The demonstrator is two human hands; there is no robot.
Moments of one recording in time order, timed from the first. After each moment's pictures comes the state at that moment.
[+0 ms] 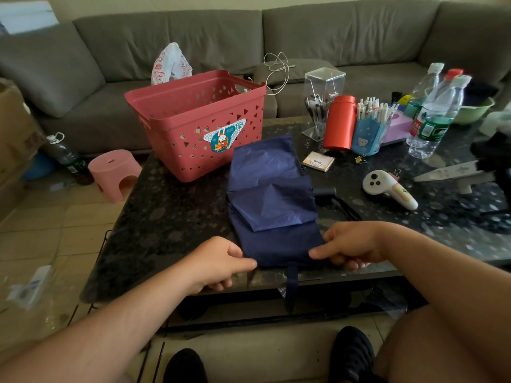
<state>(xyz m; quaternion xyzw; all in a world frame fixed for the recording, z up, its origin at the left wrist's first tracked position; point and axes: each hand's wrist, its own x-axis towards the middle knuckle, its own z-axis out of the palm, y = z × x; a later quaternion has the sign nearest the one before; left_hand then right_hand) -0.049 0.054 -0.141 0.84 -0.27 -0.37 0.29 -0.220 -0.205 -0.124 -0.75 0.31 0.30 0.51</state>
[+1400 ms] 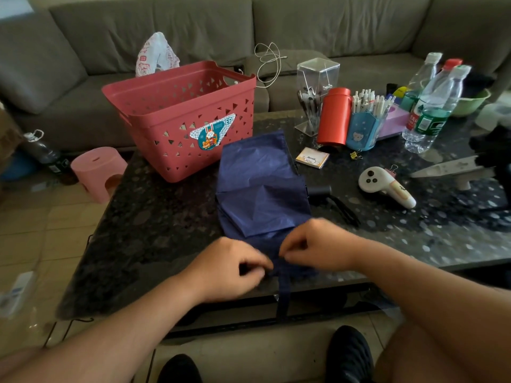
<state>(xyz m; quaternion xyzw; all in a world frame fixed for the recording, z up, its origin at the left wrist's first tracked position) -0.045 0.034 -0.163 0.71 -0.64 -0.08 0.27 -0.201 -0.169 -0.129 -0.95 0.11 0.04 0.29</state>
